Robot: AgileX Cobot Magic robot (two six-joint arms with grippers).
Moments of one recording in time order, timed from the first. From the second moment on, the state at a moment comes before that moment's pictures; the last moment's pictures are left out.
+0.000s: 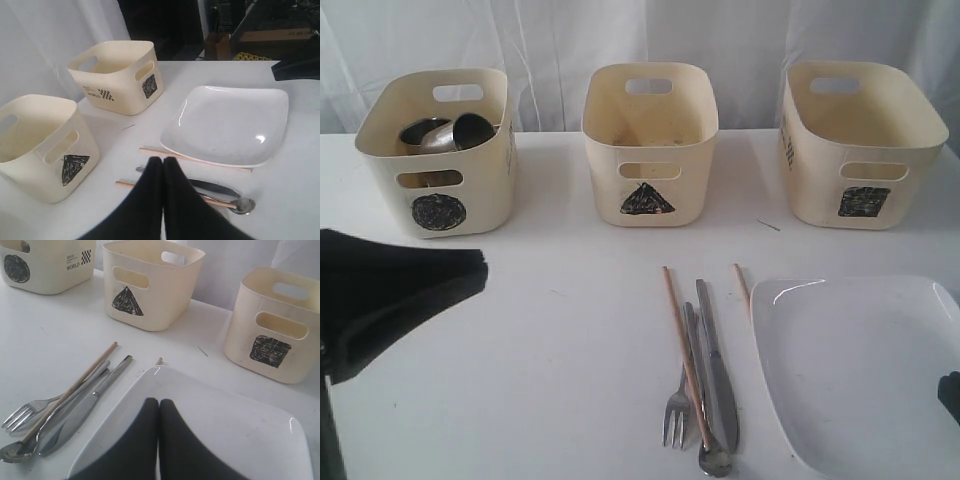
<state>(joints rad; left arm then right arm) -0.91 0.65 -0.48 -0.91 0.12 1.20 0.30 0.01 -0.01 -0.16 0.30 0.04</state>
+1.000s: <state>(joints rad) -0.36 0.00 -0.08 -0.93 0.54 0.81 0.30 0.01 -0.01 -0.16 0.30 0.04</state>
